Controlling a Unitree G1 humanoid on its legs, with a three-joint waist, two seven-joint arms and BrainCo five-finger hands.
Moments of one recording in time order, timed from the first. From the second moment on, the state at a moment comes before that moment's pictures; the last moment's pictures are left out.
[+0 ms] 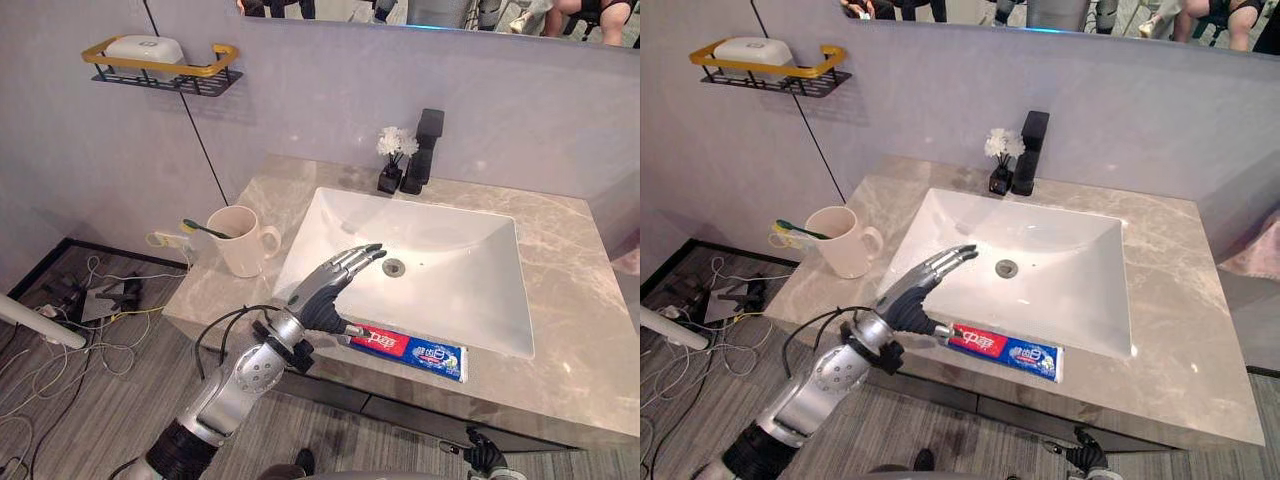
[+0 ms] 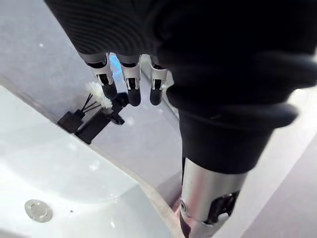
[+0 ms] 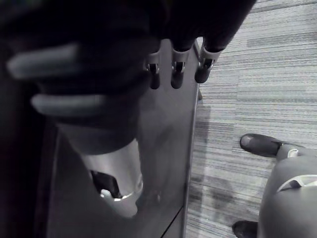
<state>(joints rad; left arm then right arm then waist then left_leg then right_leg) -0.12 0.41 -0.51 -0.14 0.48 -0.22 -0.04 0.14 -0.18 -0.18 0.94 0.06 -0.07 0.01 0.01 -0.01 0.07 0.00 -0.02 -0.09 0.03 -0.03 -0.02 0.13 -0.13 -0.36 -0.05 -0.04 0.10</state>
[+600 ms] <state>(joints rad) -0.16 0.39 -0.55 -0.01 0.56 -0.20 -0.04 0.12 -0.18 -0.18 0.94 0.05 -0.07 0.01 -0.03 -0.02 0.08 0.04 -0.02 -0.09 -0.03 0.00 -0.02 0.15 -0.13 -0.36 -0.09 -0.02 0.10</state>
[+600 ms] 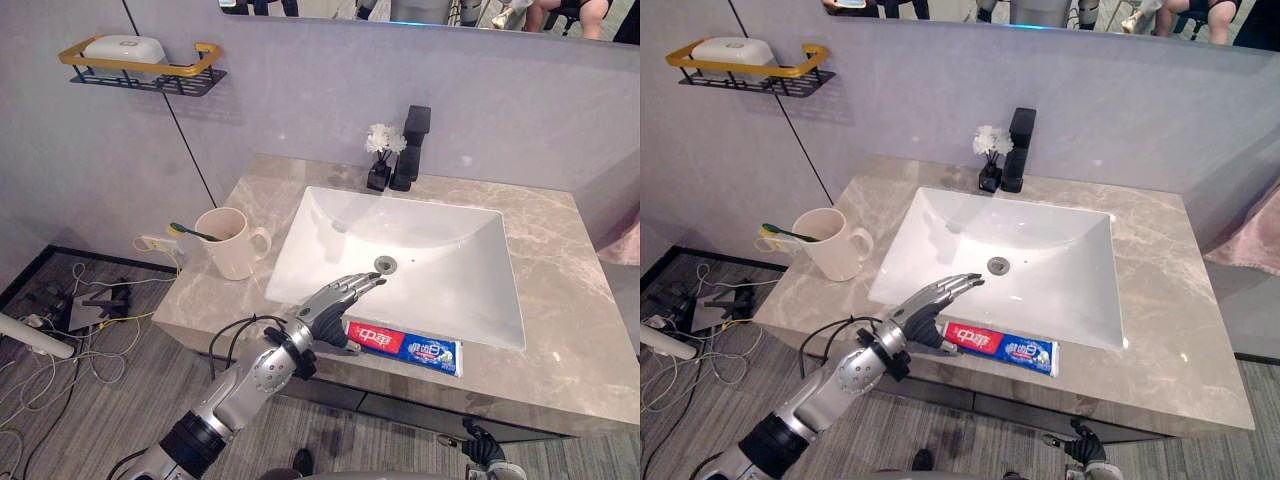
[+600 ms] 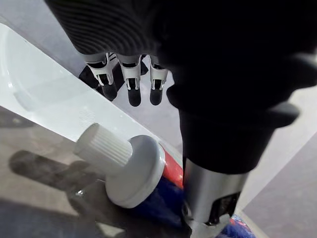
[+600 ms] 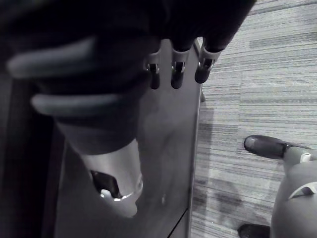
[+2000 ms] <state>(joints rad) -0.17 0.26 -0.46 0.04 0.43 -0.12 0.01 0.12 -0.17 -0.65 0.77 0.23 -0.07 -0.07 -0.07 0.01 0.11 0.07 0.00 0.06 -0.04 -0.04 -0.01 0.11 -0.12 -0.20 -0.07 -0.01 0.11</state>
